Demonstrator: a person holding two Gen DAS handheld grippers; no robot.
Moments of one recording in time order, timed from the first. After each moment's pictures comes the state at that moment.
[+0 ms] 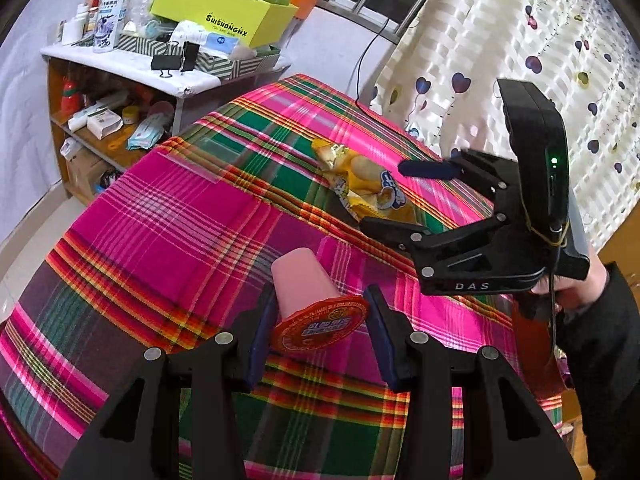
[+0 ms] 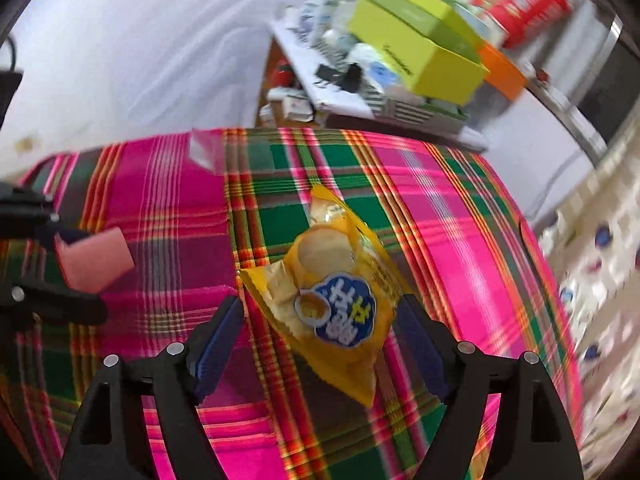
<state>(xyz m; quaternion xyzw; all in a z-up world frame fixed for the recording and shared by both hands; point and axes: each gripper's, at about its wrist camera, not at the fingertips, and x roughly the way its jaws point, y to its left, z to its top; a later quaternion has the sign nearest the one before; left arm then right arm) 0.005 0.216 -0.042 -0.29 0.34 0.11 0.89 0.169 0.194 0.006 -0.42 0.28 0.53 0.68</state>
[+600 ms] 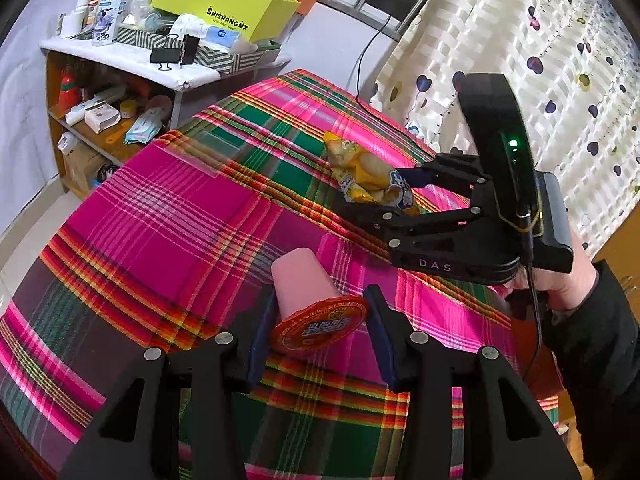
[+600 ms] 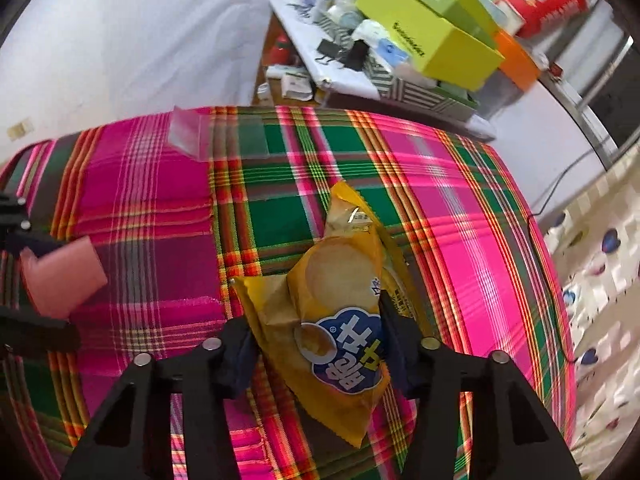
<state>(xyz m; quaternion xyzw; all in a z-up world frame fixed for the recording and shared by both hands) 0.007 0.216 -0.044 -0.30 0.34 0.10 0.89 0.177 0.216 -0.011 -0.43 0.31 0.51 0.68</state>
